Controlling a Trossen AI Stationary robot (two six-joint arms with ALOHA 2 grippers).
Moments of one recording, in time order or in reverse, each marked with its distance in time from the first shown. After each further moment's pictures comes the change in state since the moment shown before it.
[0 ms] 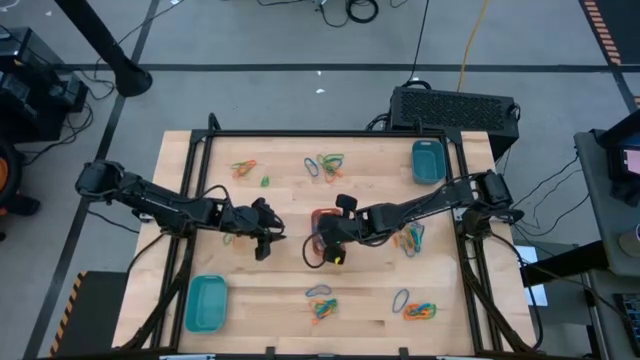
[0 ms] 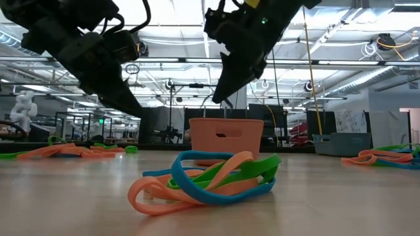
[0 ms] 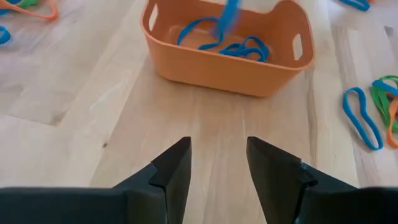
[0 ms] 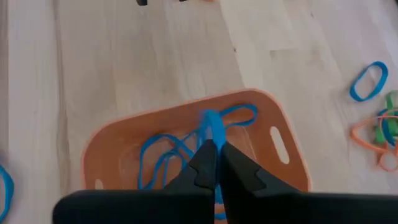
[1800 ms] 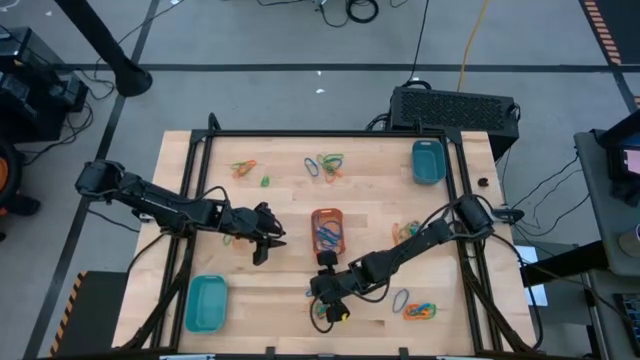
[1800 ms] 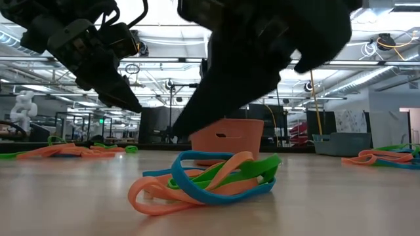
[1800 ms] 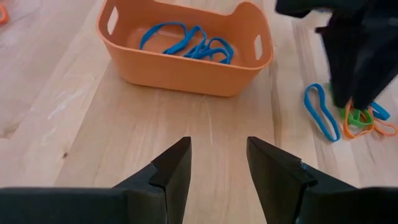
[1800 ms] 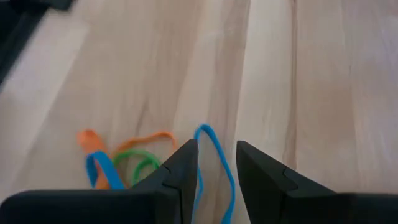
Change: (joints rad) left arm -0.023 0.000 0.000 0.037 0.076 0.009; right arm 0.255 0.231 0.023 0.361 -0.166 -0.086
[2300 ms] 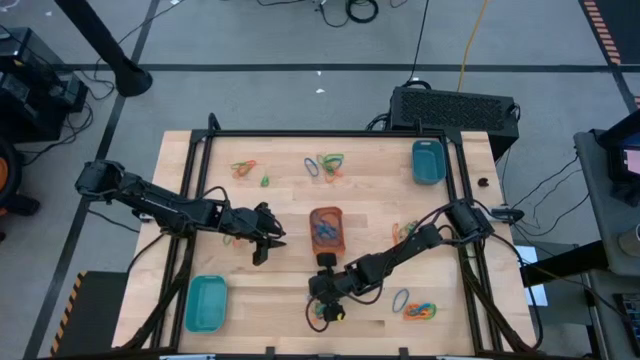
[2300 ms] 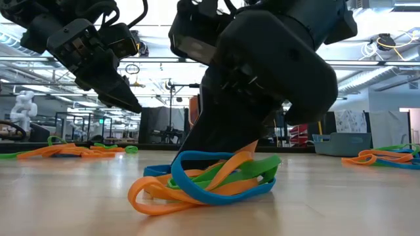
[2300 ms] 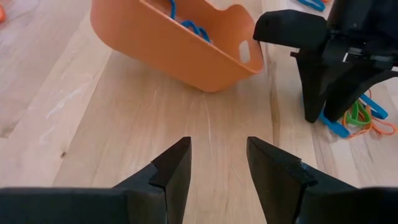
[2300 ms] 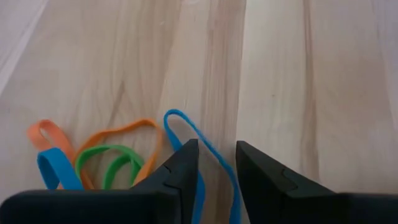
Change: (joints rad) left arm 0.000 0.000 0.000 -0.001 0.004 -0.001; right arm -0.016 0.085 0.003 0.031 0.003 0.054
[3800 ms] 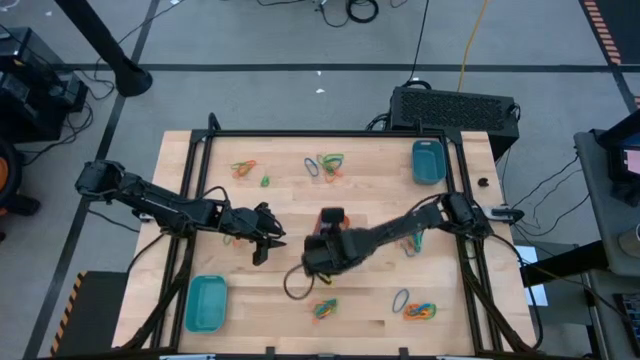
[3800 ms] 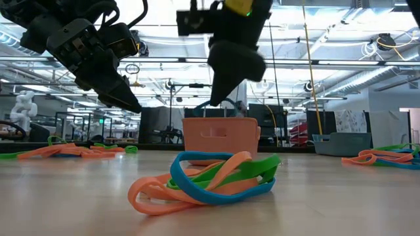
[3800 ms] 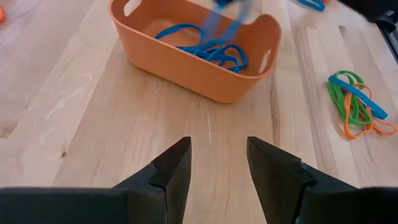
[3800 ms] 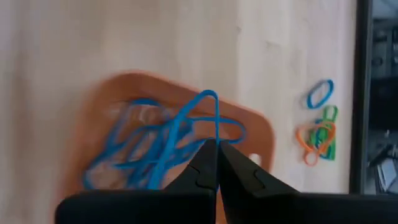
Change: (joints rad) left arm 0.000 0.000 0.000 -0.001 0.000 0.001; right arm -0.133 -0.011 0.441 -0.928 0.410 -0.066
